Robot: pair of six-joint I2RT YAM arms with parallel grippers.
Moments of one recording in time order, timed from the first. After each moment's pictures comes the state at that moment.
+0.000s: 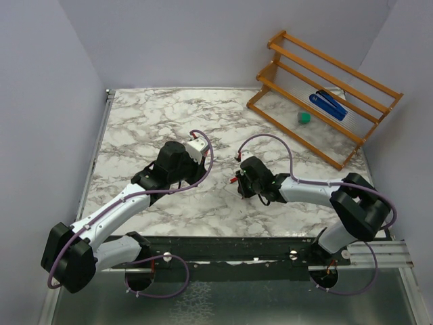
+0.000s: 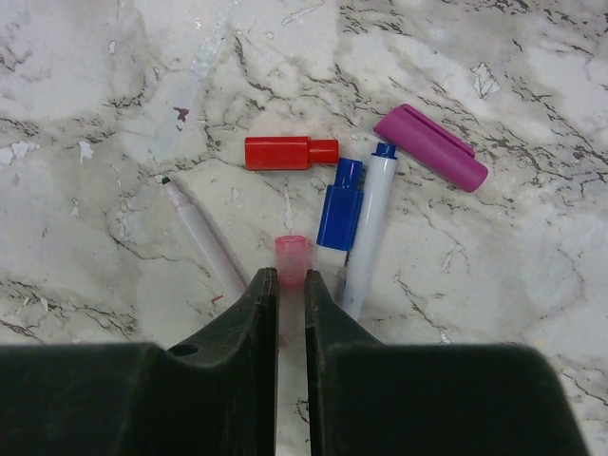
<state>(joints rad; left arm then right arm) -0.61 1.09 0.73 -0.19 0.23 -0.04 0.83 1.55 0.72 -0.02 0.11 0.30</state>
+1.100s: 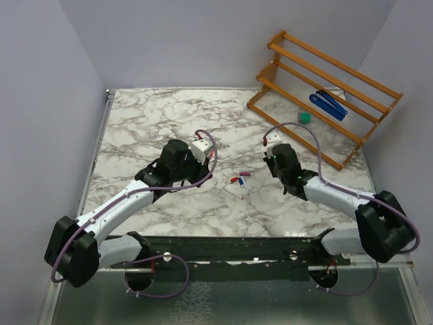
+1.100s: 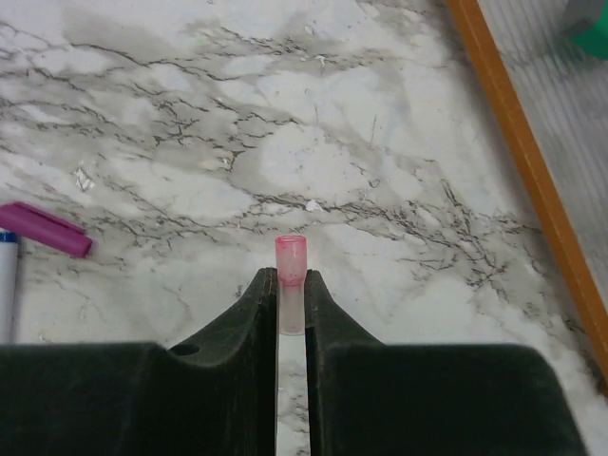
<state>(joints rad) -0.61 1.13 0.74 -0.18 0.32 -0.04 0.59 1.38 0.66 0.06 0.37 -0.07</state>
